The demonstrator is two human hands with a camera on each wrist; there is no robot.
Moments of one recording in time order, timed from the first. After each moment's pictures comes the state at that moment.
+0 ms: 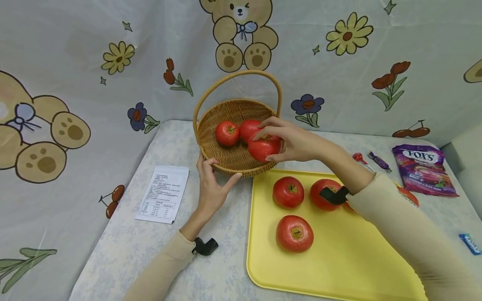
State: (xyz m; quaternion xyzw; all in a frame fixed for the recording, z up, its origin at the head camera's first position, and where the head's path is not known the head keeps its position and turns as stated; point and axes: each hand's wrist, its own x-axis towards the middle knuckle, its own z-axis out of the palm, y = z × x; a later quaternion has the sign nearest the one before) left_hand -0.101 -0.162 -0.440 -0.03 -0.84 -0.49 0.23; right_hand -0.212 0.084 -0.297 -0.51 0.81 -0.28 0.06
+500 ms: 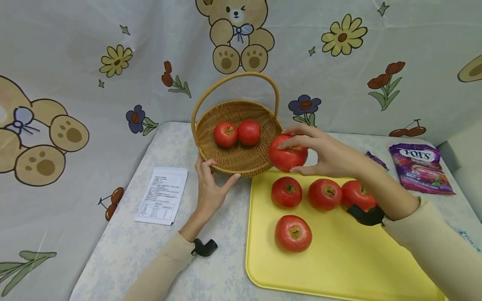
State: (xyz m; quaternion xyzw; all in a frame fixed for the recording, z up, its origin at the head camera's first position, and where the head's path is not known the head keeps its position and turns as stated) left_hand -0.099 -0.161 -0.440 -0.04 -0.84 -0.49 0.23; right_hand -0.167 0.146 -0.284 -0.48 0.84 -0.26 0.00
